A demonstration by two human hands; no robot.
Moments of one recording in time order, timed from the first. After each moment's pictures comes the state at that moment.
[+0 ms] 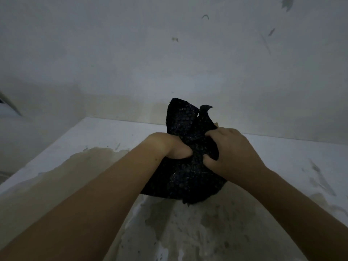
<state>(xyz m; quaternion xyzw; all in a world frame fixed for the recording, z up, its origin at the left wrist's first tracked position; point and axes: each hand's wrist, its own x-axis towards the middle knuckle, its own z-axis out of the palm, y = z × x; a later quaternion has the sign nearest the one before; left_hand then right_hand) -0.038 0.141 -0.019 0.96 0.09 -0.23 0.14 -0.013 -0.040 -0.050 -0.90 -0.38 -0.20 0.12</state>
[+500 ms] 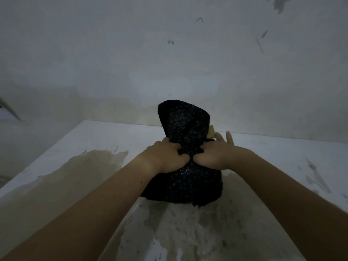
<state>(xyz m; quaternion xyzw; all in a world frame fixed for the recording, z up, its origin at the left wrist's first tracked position) -0.058 0.149 -0.056 0.98 0.07 -0.08 0.16 0.021 -0.011 -0.054 -0.95 -0.27 0.16 0.02</state>
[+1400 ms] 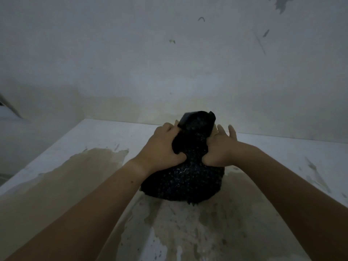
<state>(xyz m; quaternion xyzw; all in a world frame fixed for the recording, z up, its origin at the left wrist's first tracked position) -0.060 0.163 -0.066 0.95 -0.05 0.16 0.26 0.025 -0.020 -0.044 -0.95 -0.29 0.13 -0.03</state>
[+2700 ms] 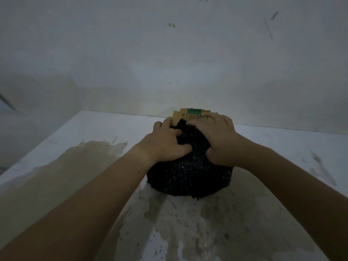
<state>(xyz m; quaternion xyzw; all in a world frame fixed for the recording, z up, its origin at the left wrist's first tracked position) -0.051 0.156 -0.058 0.98 0.04 -0.03 0.17 0.013 -0.024 -0.047 -0.89 -0.44 -0.05 0.09</state>
